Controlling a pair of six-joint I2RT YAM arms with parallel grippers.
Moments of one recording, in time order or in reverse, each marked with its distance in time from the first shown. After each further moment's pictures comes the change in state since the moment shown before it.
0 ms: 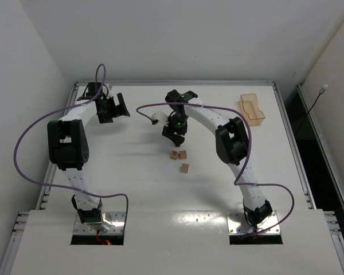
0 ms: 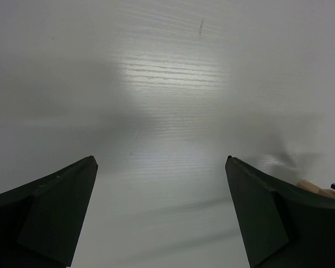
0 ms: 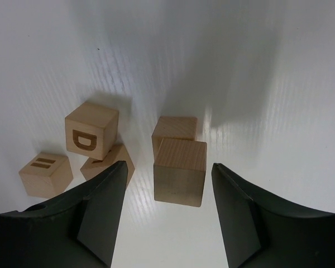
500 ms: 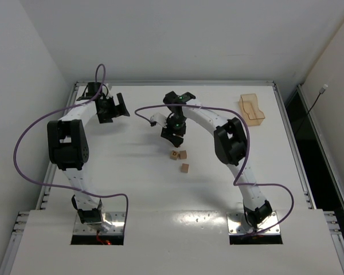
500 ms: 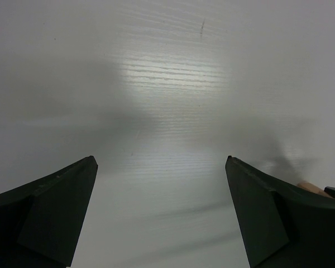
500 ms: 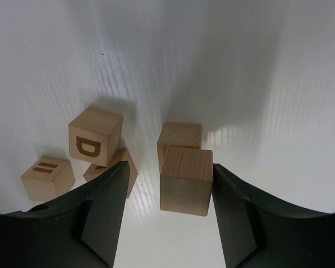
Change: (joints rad) left arm 0.002 0.000 0.000 0.001 0.000 0.000; right arm 0.015 0.005 0.000 0.003 0.011 0.007
